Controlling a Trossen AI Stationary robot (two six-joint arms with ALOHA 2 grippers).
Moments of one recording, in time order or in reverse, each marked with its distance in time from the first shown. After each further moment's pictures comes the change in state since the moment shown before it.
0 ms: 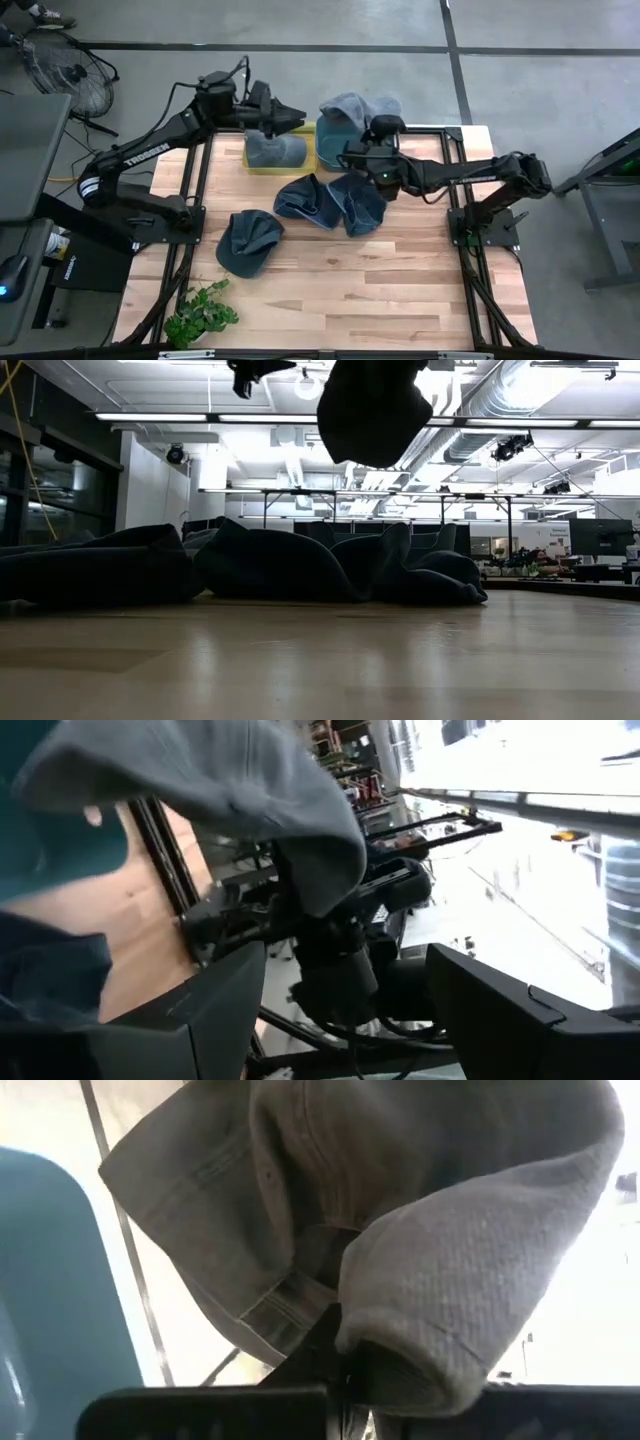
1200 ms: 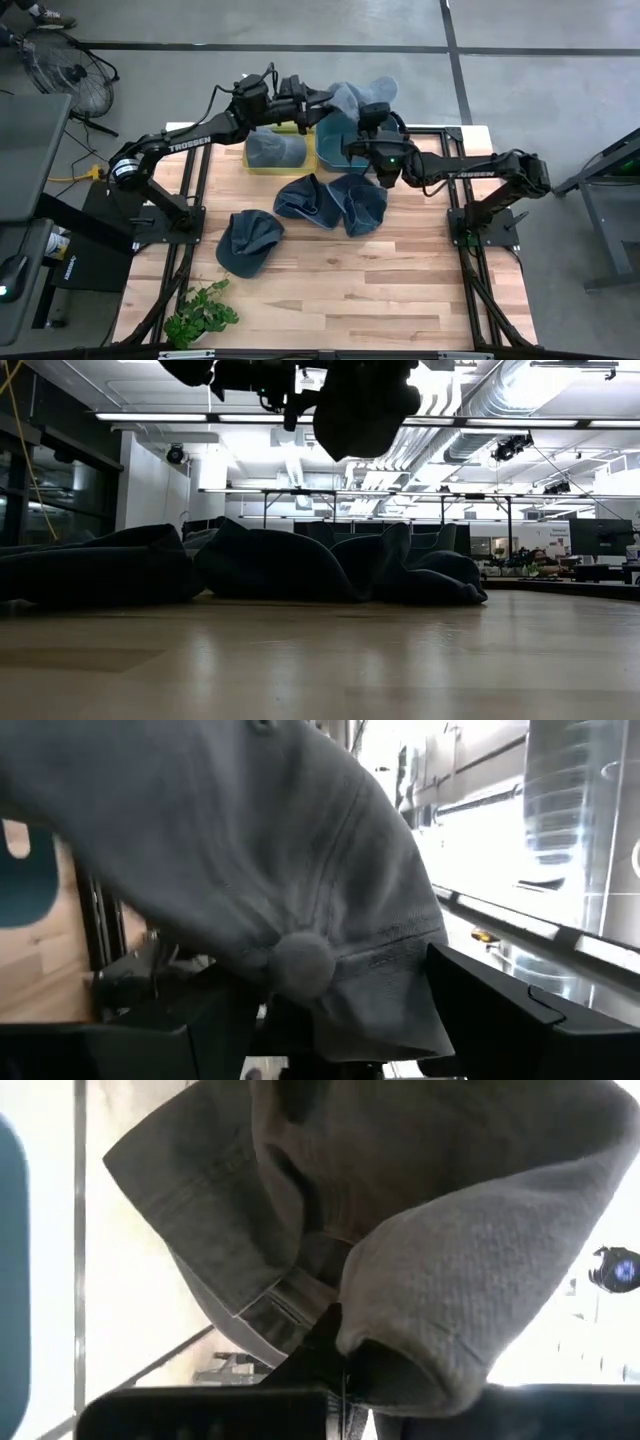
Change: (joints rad) left arm -0.001 0.276 0.000 0.450 -0.144 -0.314; right arm -0.086 0.001 0.000 0.203 -0.153 -0.435
